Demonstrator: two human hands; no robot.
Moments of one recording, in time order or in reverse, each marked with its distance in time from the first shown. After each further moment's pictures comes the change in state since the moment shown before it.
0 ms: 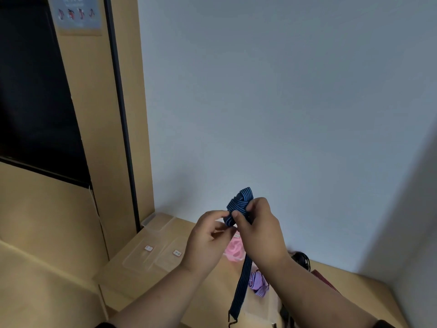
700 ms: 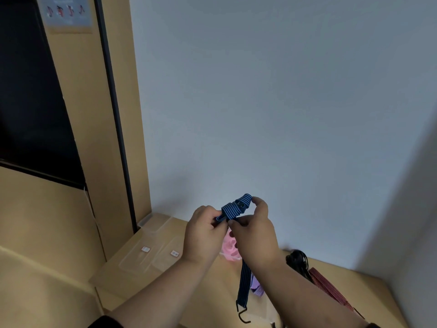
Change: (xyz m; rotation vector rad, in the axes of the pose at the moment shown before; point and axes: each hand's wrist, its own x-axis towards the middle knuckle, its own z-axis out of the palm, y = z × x) left_hand 0.020 0.003 0.007 0.460 0.147 0.074; right_hand 0.002 0.009 0.009 0.084 -0.054 0.156
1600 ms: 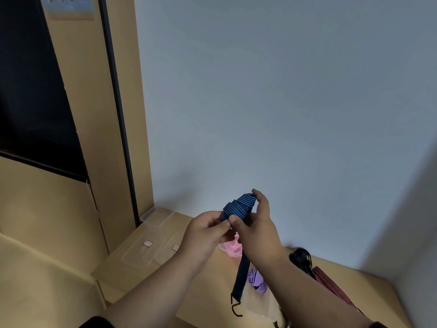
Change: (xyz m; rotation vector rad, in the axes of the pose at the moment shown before) left_hand -0.001 -0.006 -0.012 -0.730 -0.329 -0.449; right_hand 0.012 0.013 0.007 0.035 -0.077 -0.051
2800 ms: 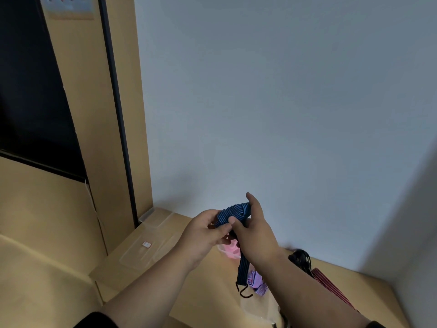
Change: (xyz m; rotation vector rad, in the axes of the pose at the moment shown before) left_hand 0.010 -0.001 -0.010 0.089 -0.076 -0.036; right_hand 0.005 0.004 0.001 0.019 -0.097 0.061
